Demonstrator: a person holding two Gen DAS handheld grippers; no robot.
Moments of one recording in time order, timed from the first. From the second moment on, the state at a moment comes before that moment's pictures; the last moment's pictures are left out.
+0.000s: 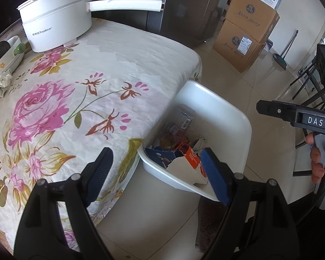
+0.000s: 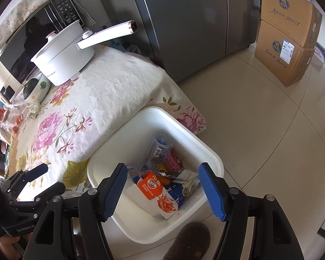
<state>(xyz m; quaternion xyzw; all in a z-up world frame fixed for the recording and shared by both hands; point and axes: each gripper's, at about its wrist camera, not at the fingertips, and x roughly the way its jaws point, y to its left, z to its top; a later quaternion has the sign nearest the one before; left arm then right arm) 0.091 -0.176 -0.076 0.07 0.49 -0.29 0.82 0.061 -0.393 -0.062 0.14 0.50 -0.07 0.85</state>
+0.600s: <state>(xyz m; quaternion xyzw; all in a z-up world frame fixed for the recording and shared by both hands) 0.103 -0.108 -0.061 0.03 0.47 -0.22 0.85 0.089 -0.335 -0.050 0.10 0.49 -0.04 0.86</state>
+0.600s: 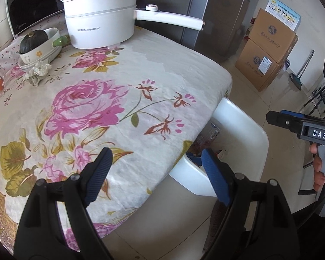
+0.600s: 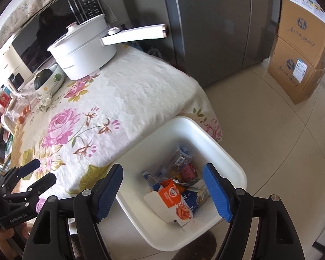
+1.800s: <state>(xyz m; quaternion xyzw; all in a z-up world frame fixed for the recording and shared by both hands) 0.133 0.140 -0.068 -0.05 0.45 0.00 0.89 0.195 -0.103 -0.063 0.00 0.49 0.09 0.87</state>
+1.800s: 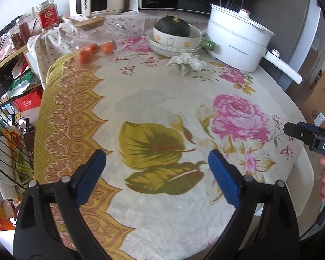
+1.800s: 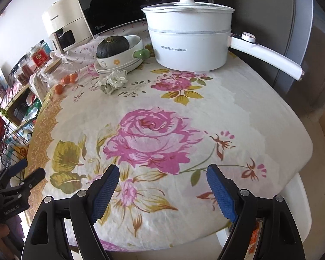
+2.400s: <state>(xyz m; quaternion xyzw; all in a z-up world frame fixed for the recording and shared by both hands) 0.154 0.185 -0.085 -0.03 0.48 0.06 0.88 0.341 0.011 -0.106 0.02 0.45 0.14 0.88</state>
